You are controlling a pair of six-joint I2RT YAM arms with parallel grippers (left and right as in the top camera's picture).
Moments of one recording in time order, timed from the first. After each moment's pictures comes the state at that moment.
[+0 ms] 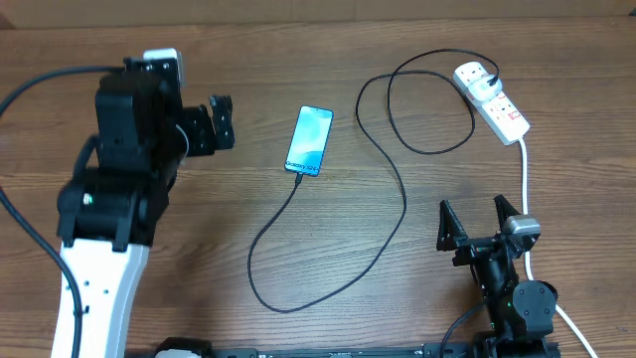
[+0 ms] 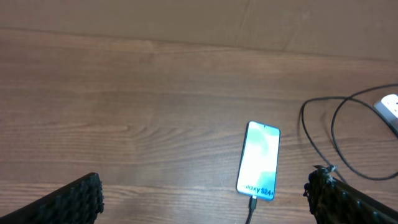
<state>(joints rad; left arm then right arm) -0.12 1.21 1.38 -0.81 -0.04 -0.20 0.07 0.01 0.02 -0.03 -0.08 0.17</state>
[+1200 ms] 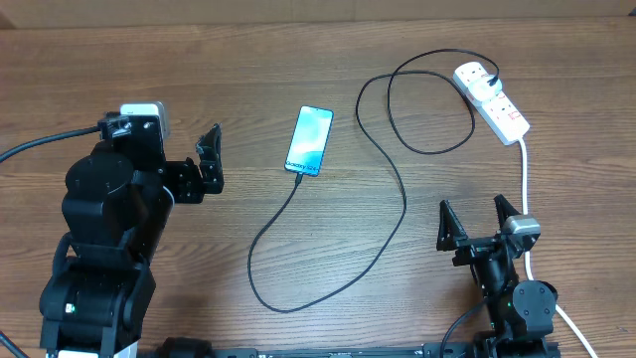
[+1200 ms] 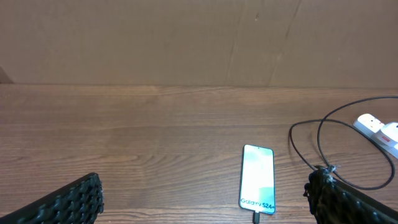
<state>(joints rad) -0.12 0.89 1.17 -0.68 -0.04 -0.12 0.07 0.01 0.02 -0.03 -0.08 0.17</state>
